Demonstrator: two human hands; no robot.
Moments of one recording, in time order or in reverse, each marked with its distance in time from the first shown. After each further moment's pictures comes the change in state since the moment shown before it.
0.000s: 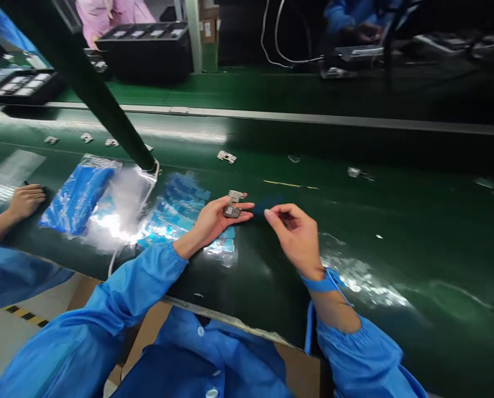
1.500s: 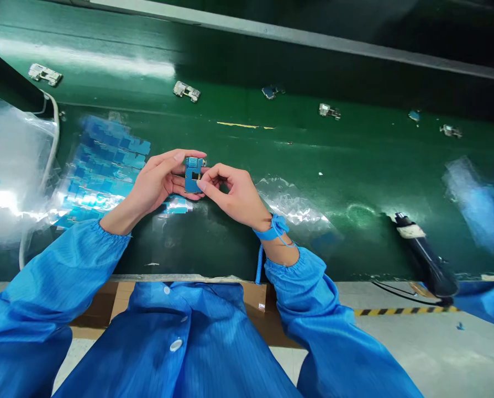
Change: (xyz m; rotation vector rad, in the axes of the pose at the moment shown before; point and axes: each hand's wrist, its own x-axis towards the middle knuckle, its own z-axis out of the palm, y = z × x) left_hand -0.015 0.008 0.009 0.402 -0.087 -0.057; right_hand -0.017 -0.011 0.001 0.087 -0.402 0.055
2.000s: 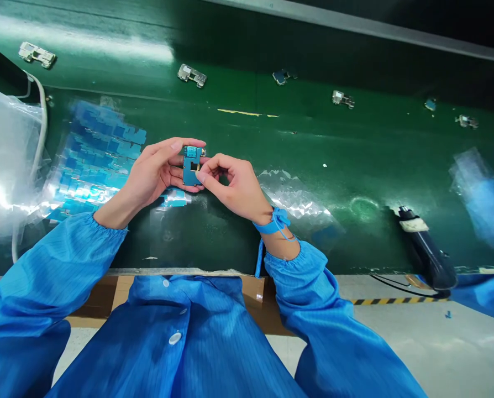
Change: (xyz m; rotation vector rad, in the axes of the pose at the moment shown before) left_hand 0.000 0.002 0.003 0.028 0.008 -0.025; right_hand 0.001 -0.001 0.003 0.024 0.033 -0.001
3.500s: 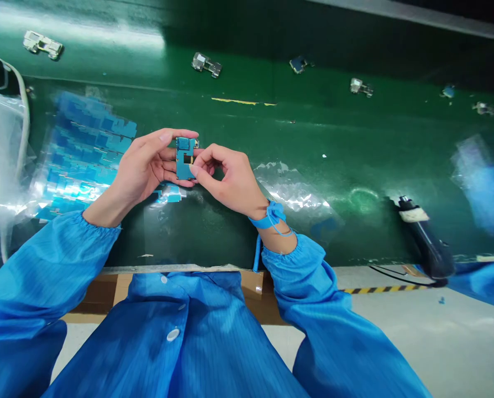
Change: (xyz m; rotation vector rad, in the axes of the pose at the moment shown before) left_hand 0.004 -0.008 -0.007 0.073 -0.024 0.067; right_hand 0.000 0.010 0.000 -0.057 0.008 -0.152
